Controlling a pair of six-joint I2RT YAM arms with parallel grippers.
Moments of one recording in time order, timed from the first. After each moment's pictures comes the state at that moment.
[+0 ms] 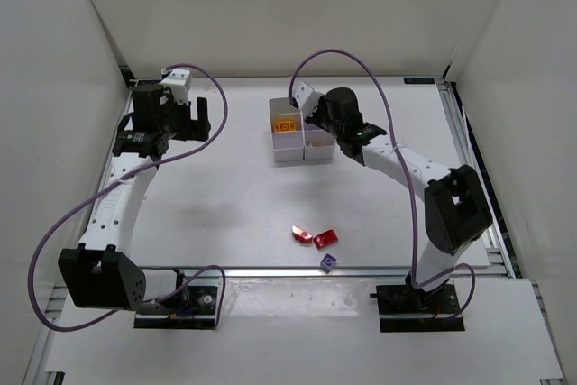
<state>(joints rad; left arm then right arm) -0.07 1.28 1.24 -0.50 0.13 0.06 0.60 1.70 1.28 0.00 0.12 -0.72</state>
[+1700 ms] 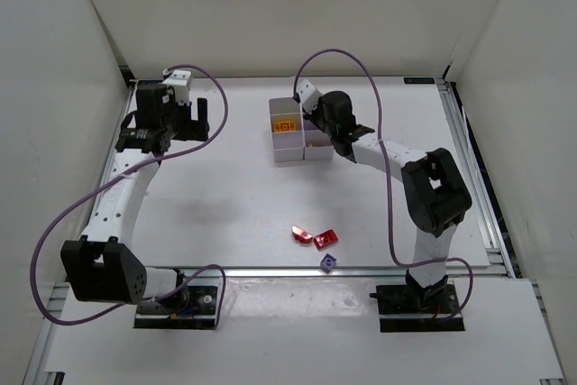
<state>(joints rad) -0.07 1.32 1.25 -0.50 0.09 0.06 0.55 1.89 1.30 0.22 0.15 -0.57</state>
